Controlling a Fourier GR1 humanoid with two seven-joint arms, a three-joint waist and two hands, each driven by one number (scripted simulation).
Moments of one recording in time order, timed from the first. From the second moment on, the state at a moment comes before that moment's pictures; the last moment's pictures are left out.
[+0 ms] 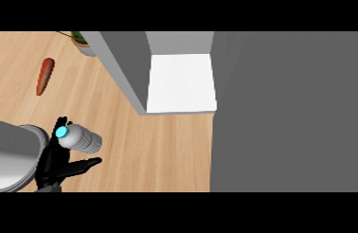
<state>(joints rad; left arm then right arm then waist) -0.10 0.16 0.34 -0.85 0.15 -0.18 -0.49 0.76 -0.21 -0.26 -2.37 -0.53 0.51 -0.08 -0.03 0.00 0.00</state>
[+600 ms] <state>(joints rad) -0.21 0.17 0.38 -0.60 0.21 -0.37 -0.66 0.77 -0.24 -0.27 -2.37 -0.57 0.49 -0.10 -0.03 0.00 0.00</state>
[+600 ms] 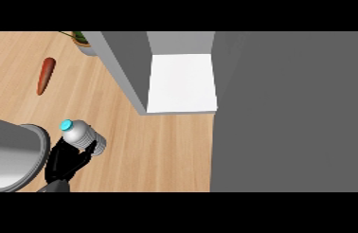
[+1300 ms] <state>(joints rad) -0.27 0.18 0.37 -0.52 0.22 -0.43 -0.71 0.81 -0.26 -0.32 -2.37 -0.60 0.50 -0.12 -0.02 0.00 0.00</state>
